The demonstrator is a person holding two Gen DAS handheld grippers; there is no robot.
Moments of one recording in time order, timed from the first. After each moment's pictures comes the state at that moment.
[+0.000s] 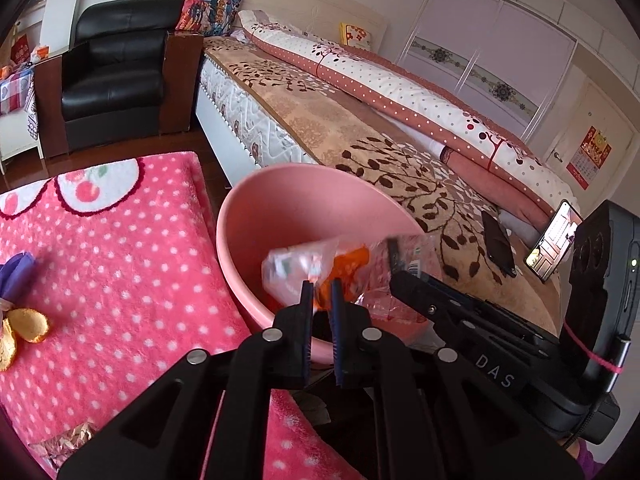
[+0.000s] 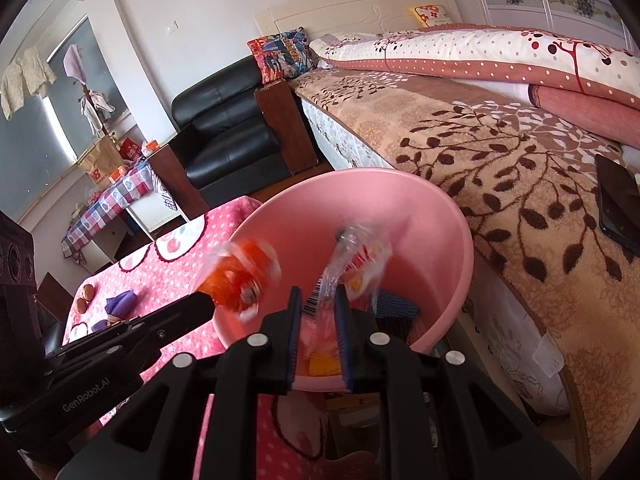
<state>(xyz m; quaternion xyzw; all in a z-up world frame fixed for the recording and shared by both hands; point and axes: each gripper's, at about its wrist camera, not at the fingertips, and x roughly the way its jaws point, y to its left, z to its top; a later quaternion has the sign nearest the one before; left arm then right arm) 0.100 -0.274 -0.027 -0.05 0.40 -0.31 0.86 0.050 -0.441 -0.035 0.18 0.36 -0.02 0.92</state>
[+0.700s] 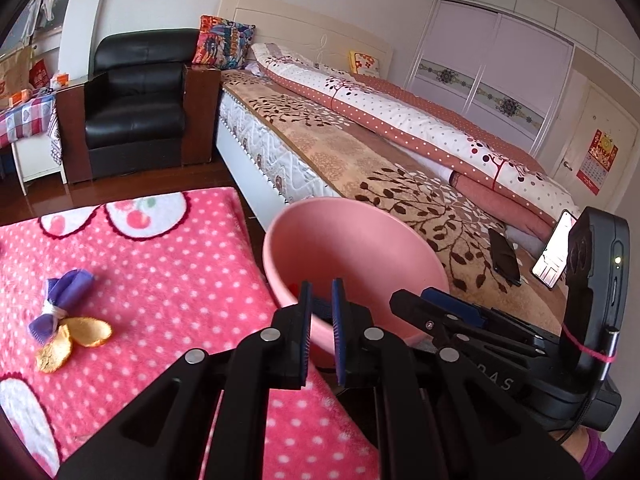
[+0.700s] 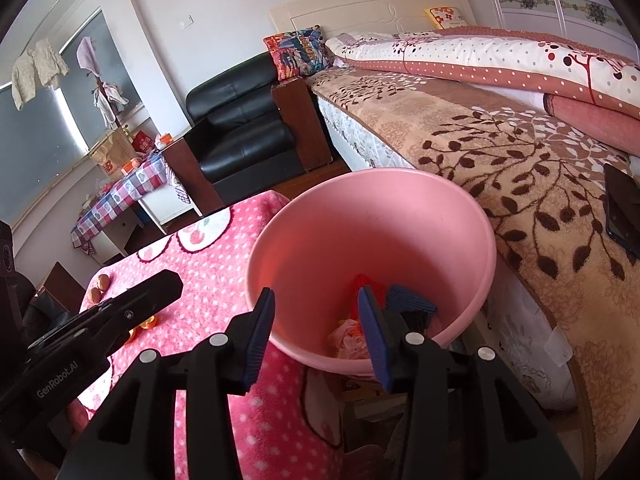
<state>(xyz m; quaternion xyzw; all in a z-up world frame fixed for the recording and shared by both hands) 0.072 -0.227 0.002 -0.04 0.35 -0.28 0.89 0.040 -0.413 -0.020 0.18 0.36 0.00 0.92</state>
